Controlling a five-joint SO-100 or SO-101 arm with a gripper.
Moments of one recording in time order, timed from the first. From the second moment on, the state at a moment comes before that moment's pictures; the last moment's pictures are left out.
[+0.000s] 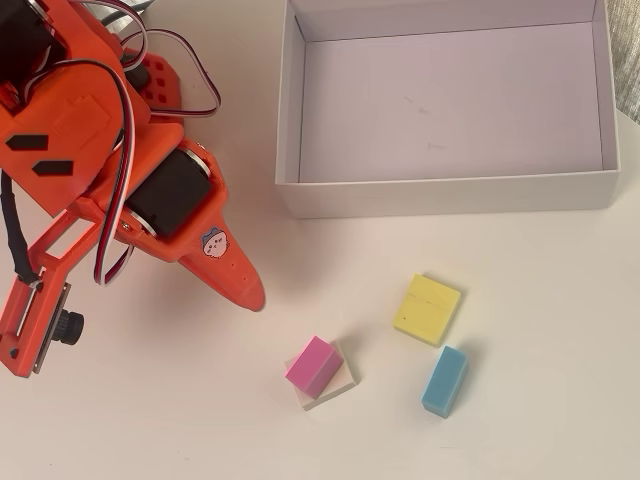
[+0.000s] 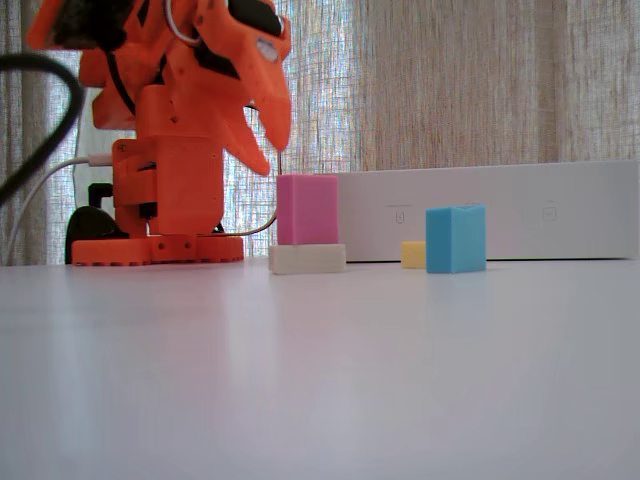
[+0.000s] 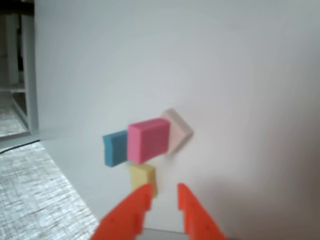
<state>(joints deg) -3.8 181.7 164.4 68.9 -13.6</state>
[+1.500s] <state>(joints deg) -2.4 105.8 115.9 79.6 -19.7</state>
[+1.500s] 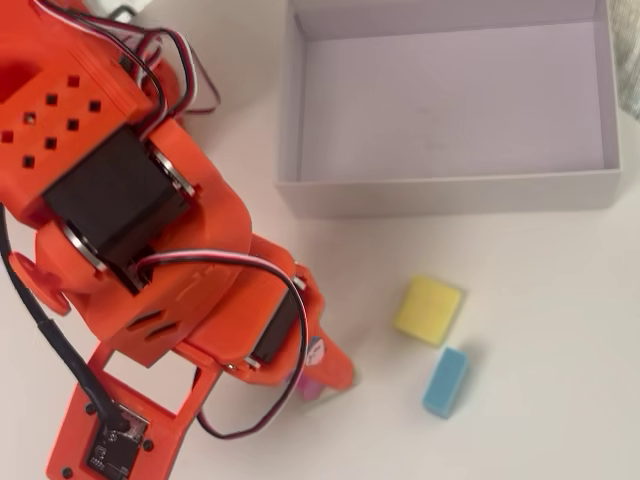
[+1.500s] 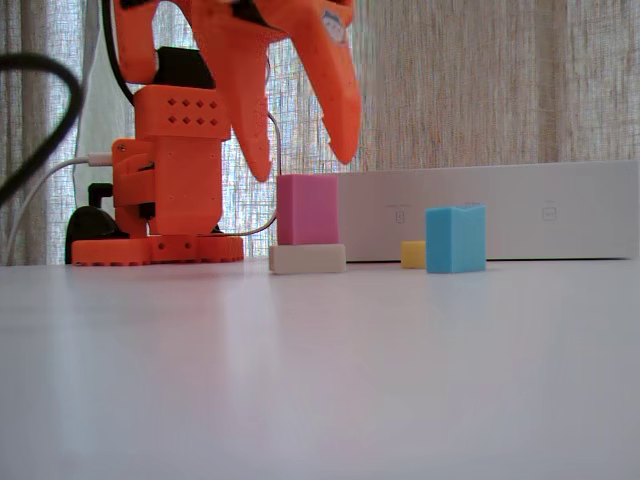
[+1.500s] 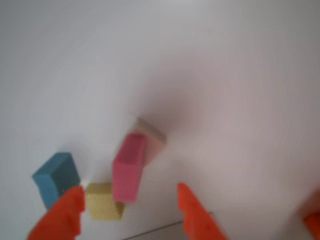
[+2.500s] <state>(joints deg) -4.0 100.8 116.1 69.5 -15.8</state>
